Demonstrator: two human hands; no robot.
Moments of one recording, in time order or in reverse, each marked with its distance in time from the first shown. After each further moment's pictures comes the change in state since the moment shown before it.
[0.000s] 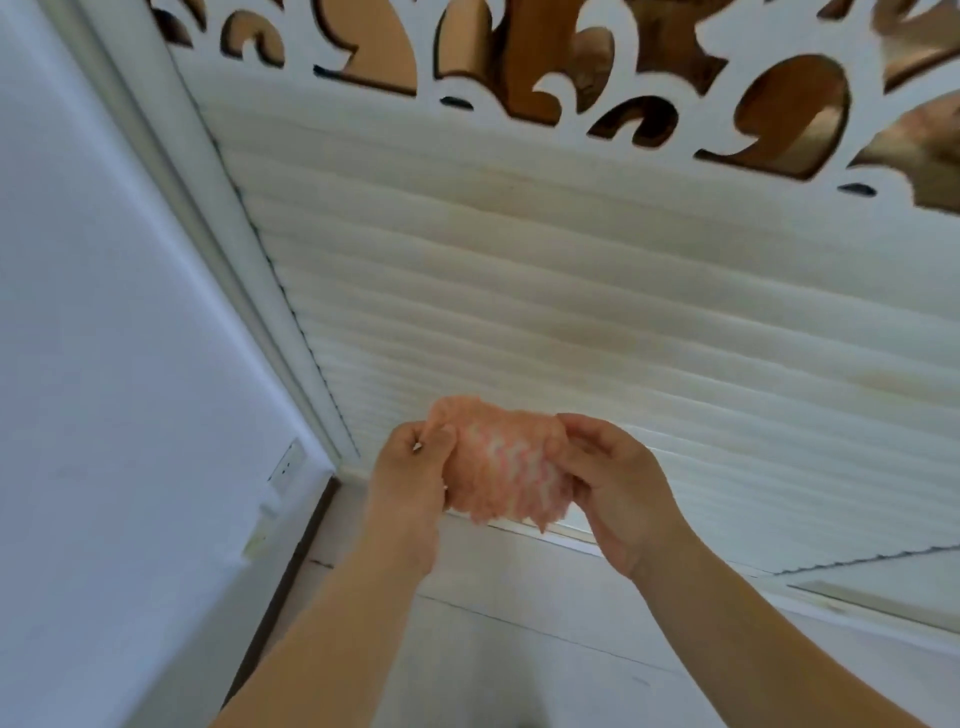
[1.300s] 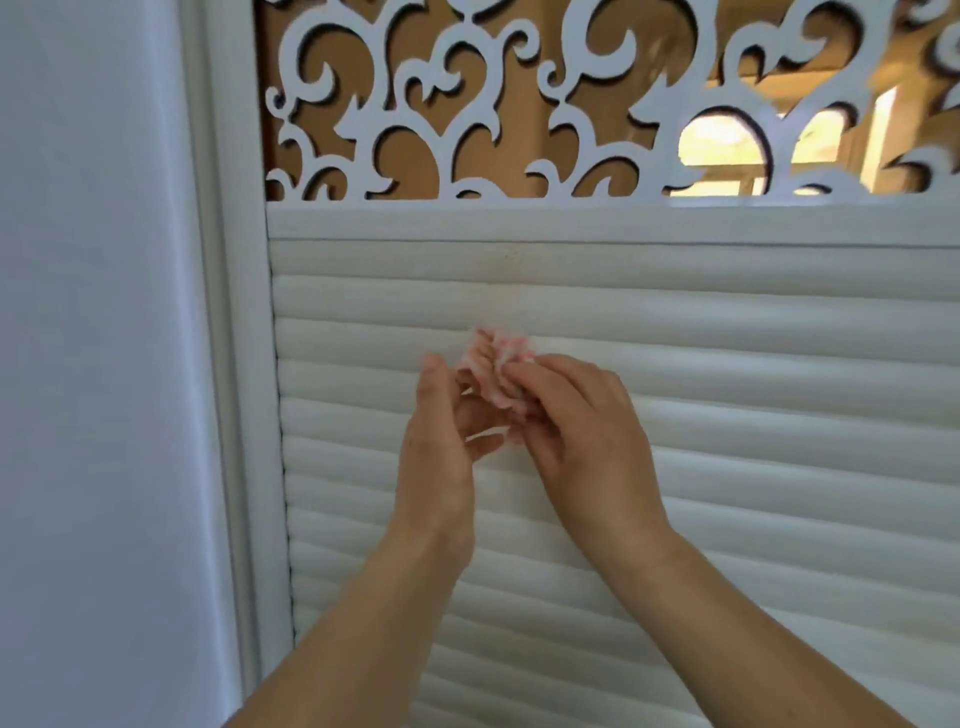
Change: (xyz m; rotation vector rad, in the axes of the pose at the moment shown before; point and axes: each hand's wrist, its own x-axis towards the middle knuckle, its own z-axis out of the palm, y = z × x) left_hand 0.077 -0.010 0.032 -0.244 -0.372 1.039; right_hand 0.113 0.017 0.044 -0.747 0.415 -1.842
